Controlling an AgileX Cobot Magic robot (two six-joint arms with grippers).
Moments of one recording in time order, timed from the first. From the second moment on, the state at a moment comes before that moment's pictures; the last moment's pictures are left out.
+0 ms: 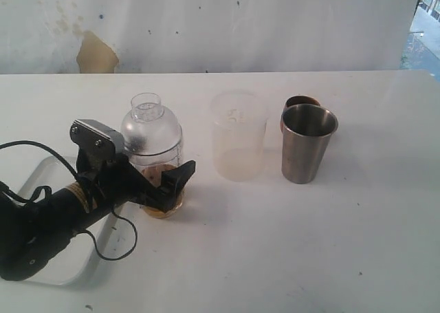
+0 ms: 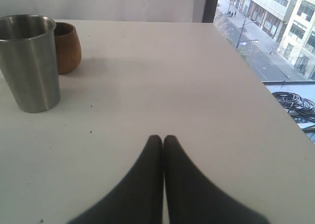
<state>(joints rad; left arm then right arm) -0.51 2.00 -0.56 0.18 -1.19 -0.10 -0.08 0.01 -0.01 -0.02 0.34 -0.08</state>
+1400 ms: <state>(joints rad) -0.47 1.90 -1.10 0.15 -0.69 0.19 -0.08 0.01 -0.01 -0.02 0.34 -0.08</state>
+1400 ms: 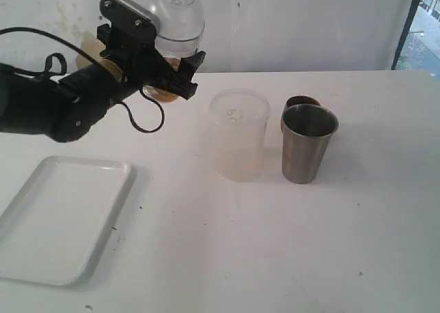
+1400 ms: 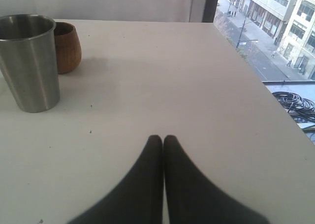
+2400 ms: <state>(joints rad) -0.44 2.14 -1.45 0.22 -0.34 0.89 -0.08 0.01 -0.01 -0.02 0.34 -0.08</state>
